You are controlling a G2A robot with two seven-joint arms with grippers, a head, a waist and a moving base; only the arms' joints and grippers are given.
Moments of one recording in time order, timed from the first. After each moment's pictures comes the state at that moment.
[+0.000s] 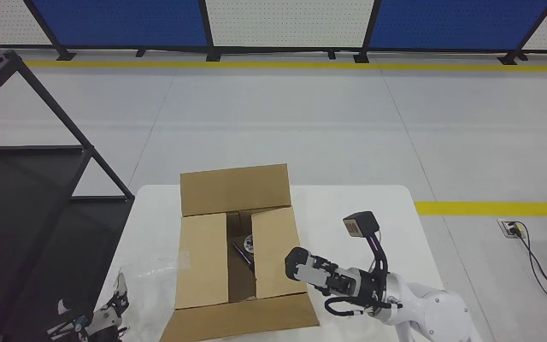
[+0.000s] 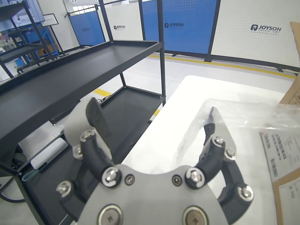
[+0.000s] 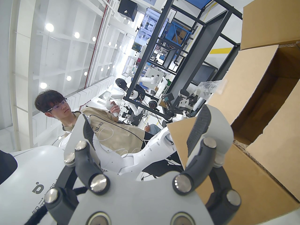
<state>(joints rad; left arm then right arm) 1.57 -1.34 -1.68 -1.61 1.25 0.43 0.42 -1.14 -1.39 1.40 -1.93 0.15 -0.13 1.02</state>
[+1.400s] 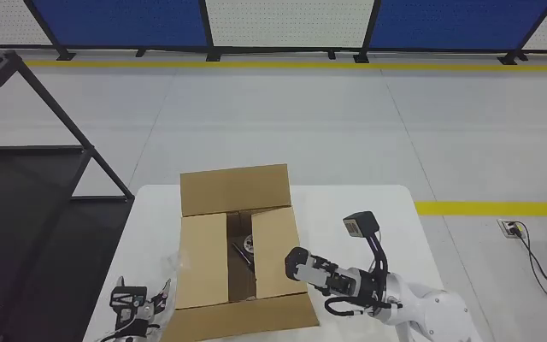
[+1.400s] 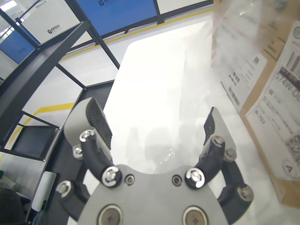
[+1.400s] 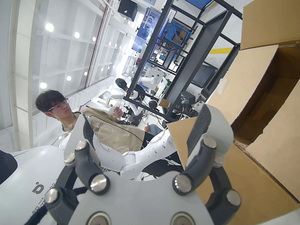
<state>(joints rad) 1.49 -1.32 -1.64 -1.52 1.61 0.12 0.17 -1.14 -1.39 1.40 -1.93 0.15 -0.13 1.02</state>
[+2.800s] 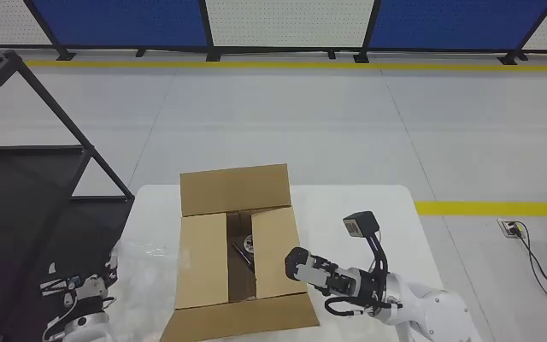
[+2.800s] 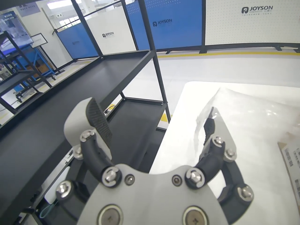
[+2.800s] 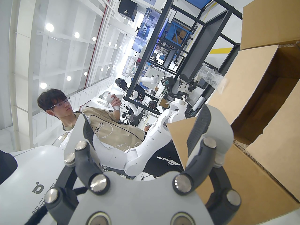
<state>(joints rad) 1.43 -1.31 -1.81 -1.59 1.47 0.25 0.19 -1.14 -1.39 1.40 -1.93 0.15 -0.13 1.02</state>
